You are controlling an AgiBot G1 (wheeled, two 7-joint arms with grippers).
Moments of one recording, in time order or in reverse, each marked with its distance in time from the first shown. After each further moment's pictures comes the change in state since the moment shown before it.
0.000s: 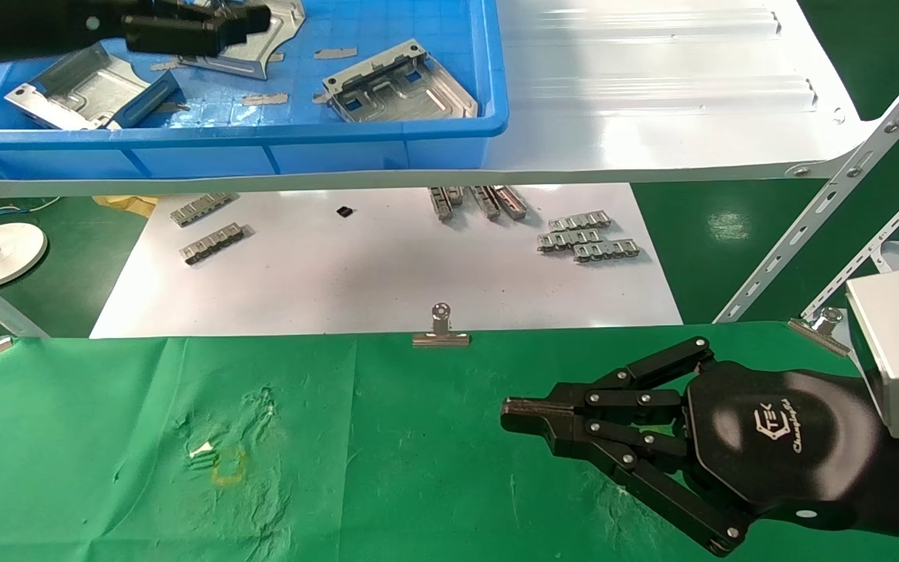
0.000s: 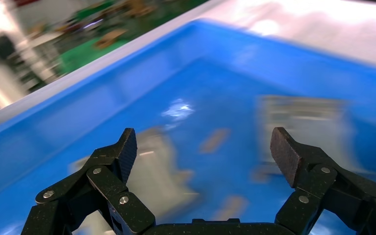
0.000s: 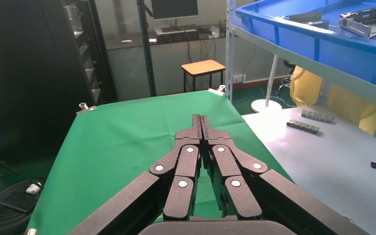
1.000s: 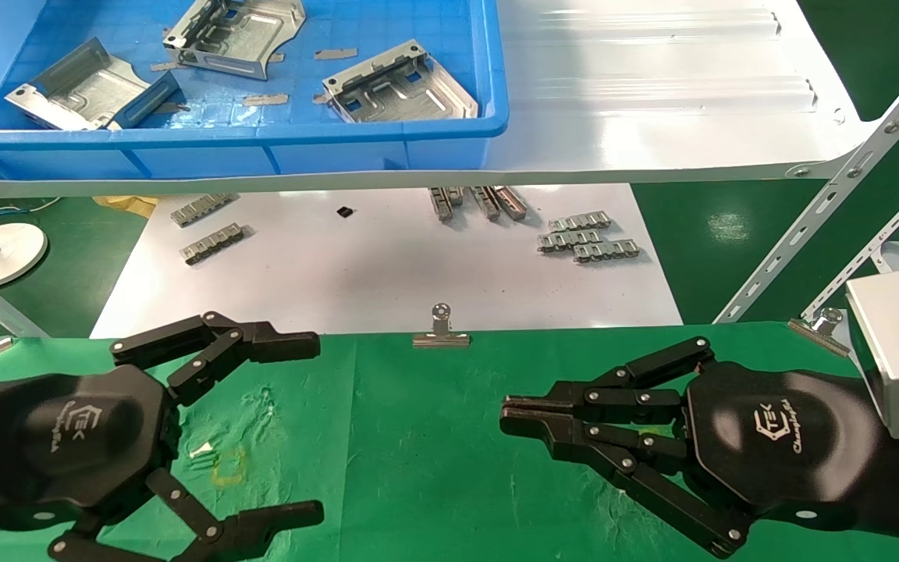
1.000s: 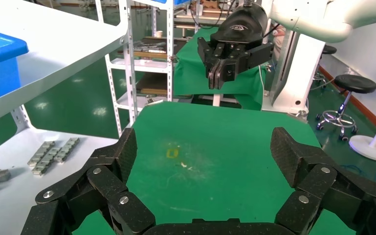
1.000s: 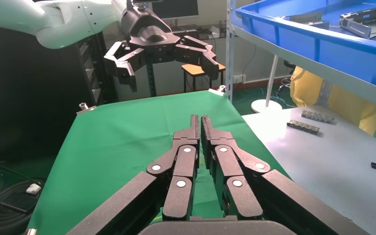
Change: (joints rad) left arm 0.836 -0.339 -0.192 -0.798 -0.566 0.339 -0.044; right arm 0.000 0.000 0.001 0.000 0.000 0.000 0.000
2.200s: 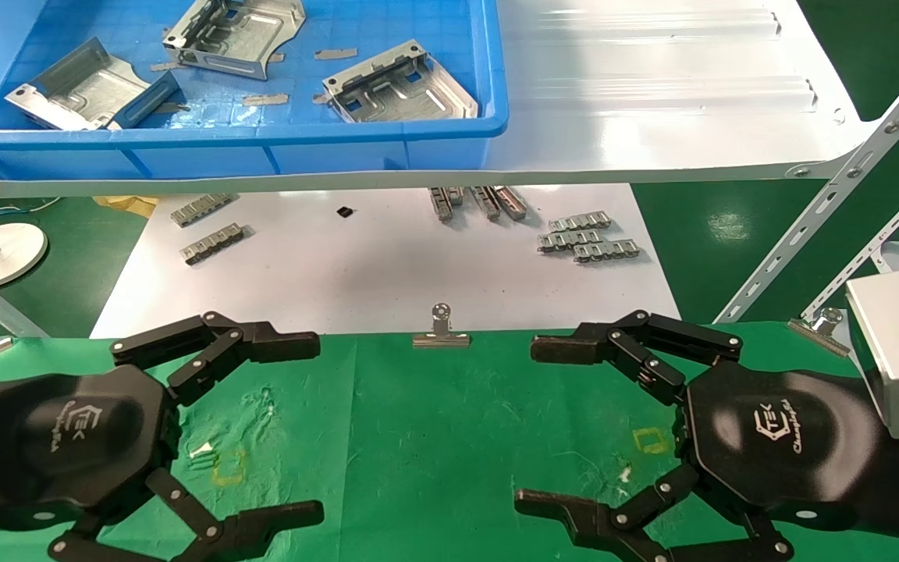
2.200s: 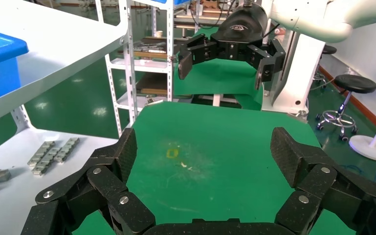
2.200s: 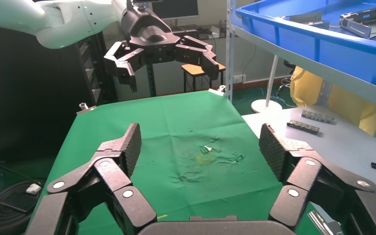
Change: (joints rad) left arm 0.000 0.000 0.000 0.001 0.000 0.000 0.000; right arm 0.000 0.000 0.000 0.000 0.000 0.000 0.000
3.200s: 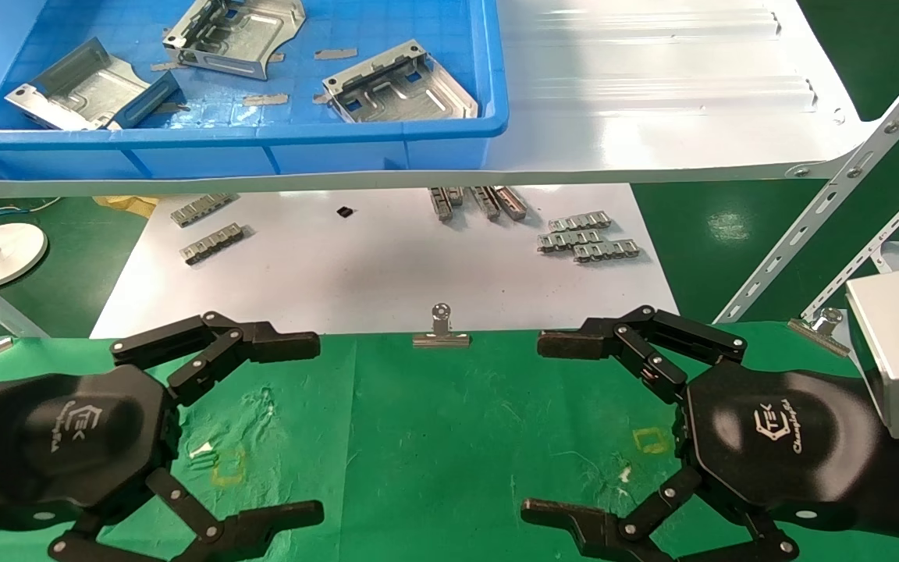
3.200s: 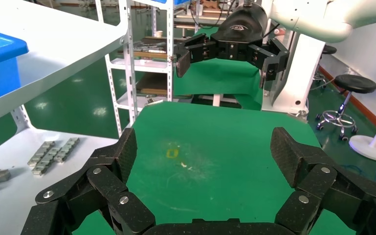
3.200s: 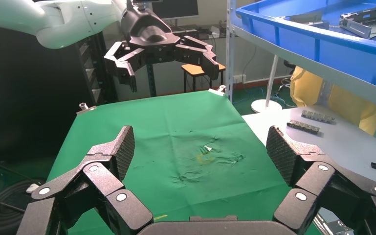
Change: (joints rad) left arm 0.000 0.000 0.000 0.000 0.000 0.000 0.000; right arm 0.000 0.000 0.000 0.000 0.000 0.000 0.000
